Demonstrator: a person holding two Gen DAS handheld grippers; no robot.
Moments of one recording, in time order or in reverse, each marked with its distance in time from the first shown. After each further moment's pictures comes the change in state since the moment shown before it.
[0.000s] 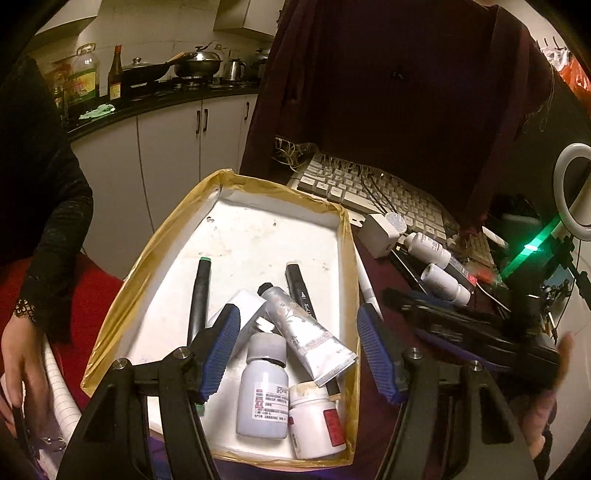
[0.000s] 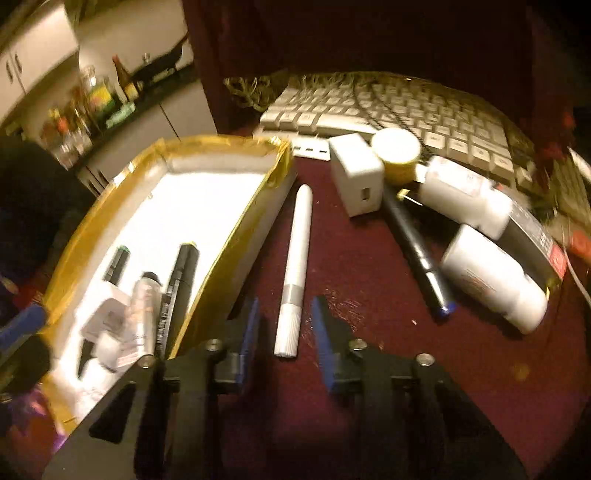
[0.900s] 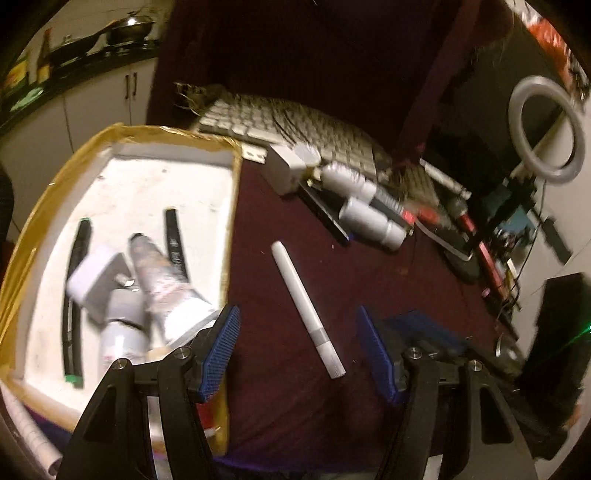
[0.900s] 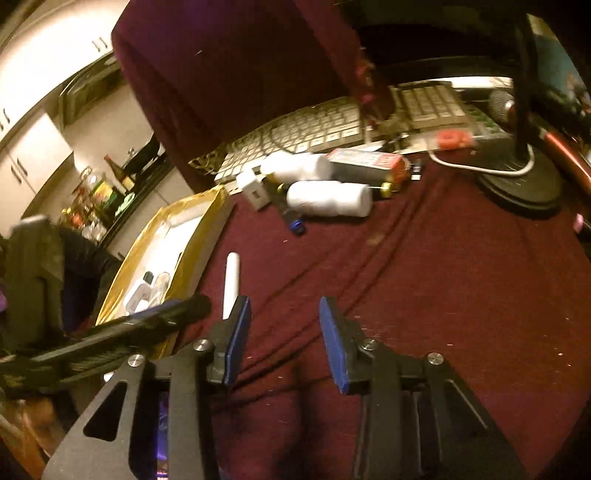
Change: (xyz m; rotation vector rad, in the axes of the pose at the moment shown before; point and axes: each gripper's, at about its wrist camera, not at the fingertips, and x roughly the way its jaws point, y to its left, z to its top) left arm 0.037 -0.077 -0.020 0.111 0.225 -0.190; right arm -0.115 -0.088 -0.109 0.331 -0.243 0.116
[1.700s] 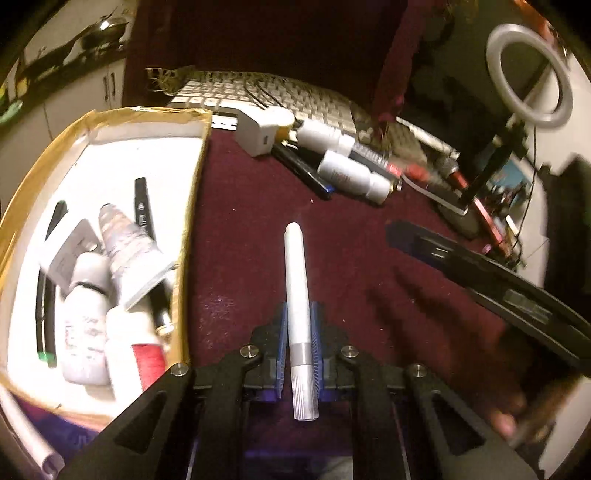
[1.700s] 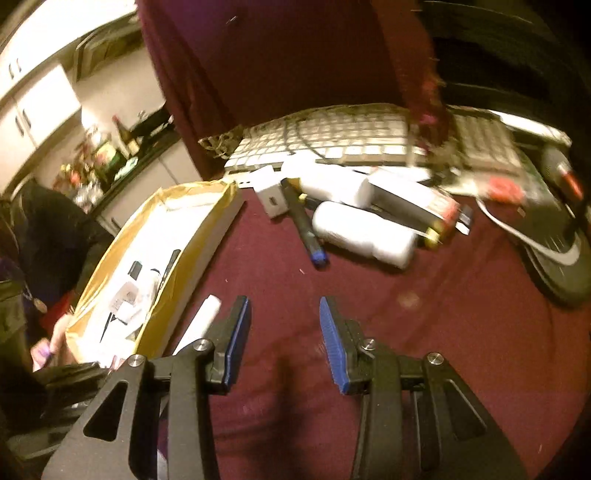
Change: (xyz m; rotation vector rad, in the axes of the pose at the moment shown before) left arm -0.007 -0.009 -0.036 0.067 0.034 -0.036; right arm 0.045 0.032 0.042 -0.207 0.091 -0.015
